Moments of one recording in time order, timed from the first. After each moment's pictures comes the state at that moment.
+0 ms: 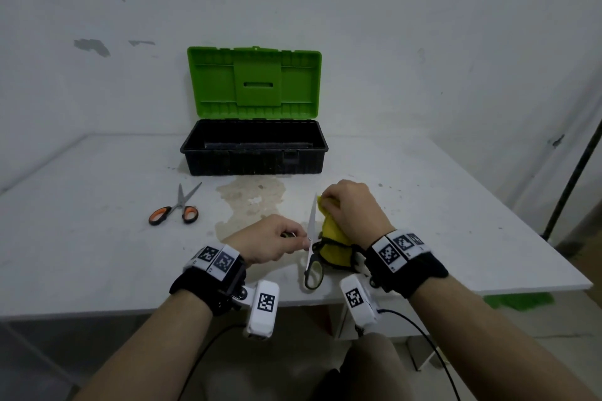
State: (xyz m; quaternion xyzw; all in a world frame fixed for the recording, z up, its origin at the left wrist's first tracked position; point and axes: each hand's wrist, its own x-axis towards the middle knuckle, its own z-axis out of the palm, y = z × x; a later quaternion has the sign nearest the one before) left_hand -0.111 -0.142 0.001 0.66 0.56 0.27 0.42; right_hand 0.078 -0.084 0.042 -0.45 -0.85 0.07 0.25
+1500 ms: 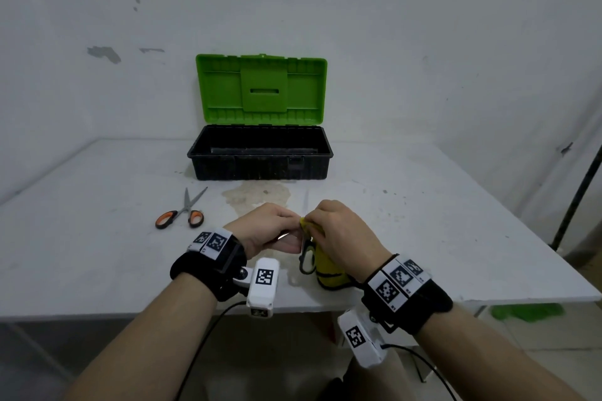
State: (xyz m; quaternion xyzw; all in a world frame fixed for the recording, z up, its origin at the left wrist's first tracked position) left_hand -0.111 -0.134 0.026 0.47 0.55 0.38 0.58; right_hand 0.063 -0.115 0.033 -0.35 -0.91 0.03 0.22
